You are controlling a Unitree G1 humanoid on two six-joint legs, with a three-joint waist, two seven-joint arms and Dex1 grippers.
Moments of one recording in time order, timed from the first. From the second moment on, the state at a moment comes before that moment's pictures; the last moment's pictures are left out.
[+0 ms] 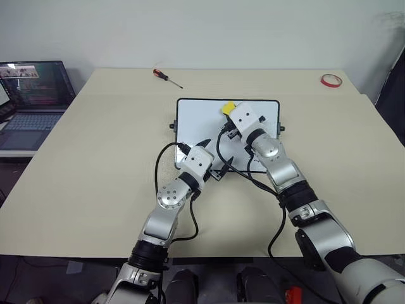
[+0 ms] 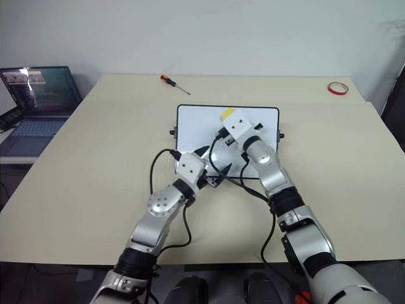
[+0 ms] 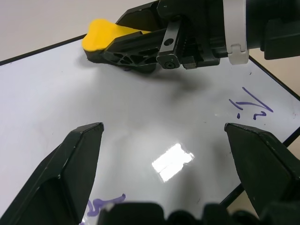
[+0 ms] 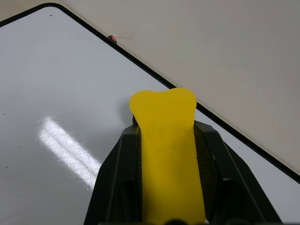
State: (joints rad) left arm -0.34 0.14 -0.19 0.05 0.05 0.02 -0.38; right arm -0.86 -0.14 0.21 0.55 -0.23 0.05 0.14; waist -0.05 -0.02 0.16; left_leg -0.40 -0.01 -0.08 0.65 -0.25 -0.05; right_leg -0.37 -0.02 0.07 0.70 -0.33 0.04
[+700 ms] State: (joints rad) left arm -0.34 0.13 -0.19 0.05 0.04 0.02 -0.39; right arm -0.68 -0.23 0.13 0.30 -0.21 0.16 0.12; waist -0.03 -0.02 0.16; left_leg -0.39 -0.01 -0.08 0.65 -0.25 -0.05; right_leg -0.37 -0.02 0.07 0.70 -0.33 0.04
